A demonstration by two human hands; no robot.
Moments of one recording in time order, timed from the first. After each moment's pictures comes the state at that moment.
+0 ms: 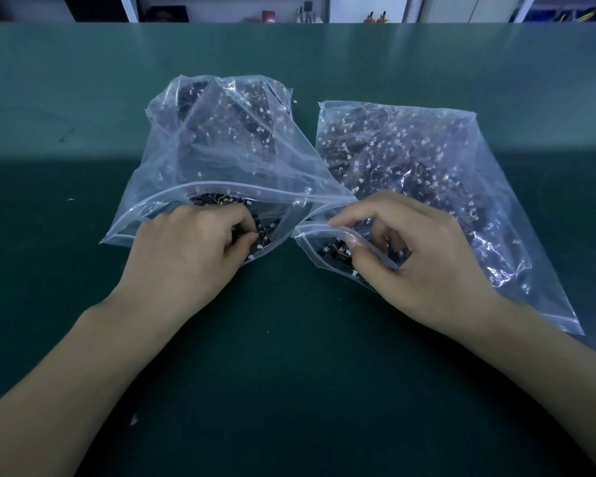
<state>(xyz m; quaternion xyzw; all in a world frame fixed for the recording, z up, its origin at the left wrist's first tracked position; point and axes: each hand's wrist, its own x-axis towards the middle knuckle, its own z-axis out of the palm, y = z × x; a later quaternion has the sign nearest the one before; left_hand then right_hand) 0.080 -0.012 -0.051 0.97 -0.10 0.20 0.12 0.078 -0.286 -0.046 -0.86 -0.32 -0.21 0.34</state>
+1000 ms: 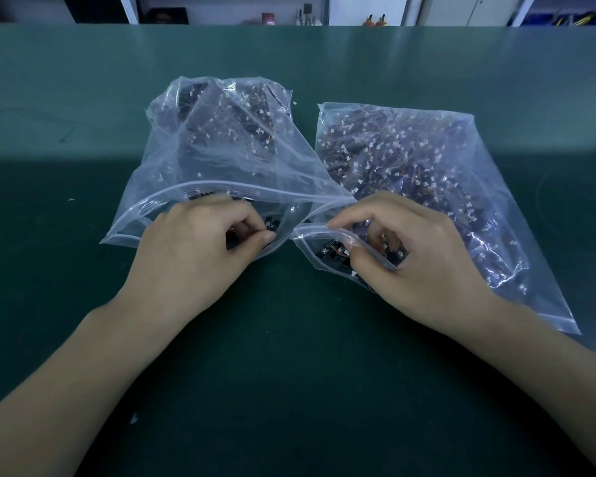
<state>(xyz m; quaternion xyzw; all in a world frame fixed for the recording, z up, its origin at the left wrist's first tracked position) 0.076 -0.017 -0.044 0.95 -0.12 0.19 0.23 0.079 -0.286 -0.048 -0.86 -0.31 -0.19 0.36</state>
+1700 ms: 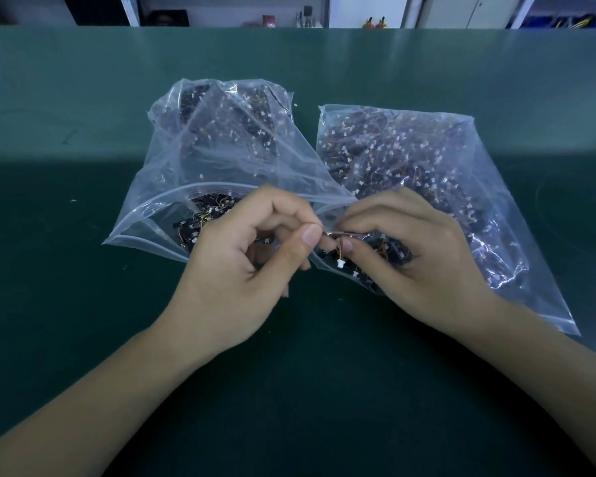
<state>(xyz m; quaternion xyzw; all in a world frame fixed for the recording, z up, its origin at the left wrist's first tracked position) 0.052 -0.055 -0.044 0.75 -0.27 0.15 0.58 0.085 -0.286 -0.049 -0.82 -0.37 -0.26 0.34</state>
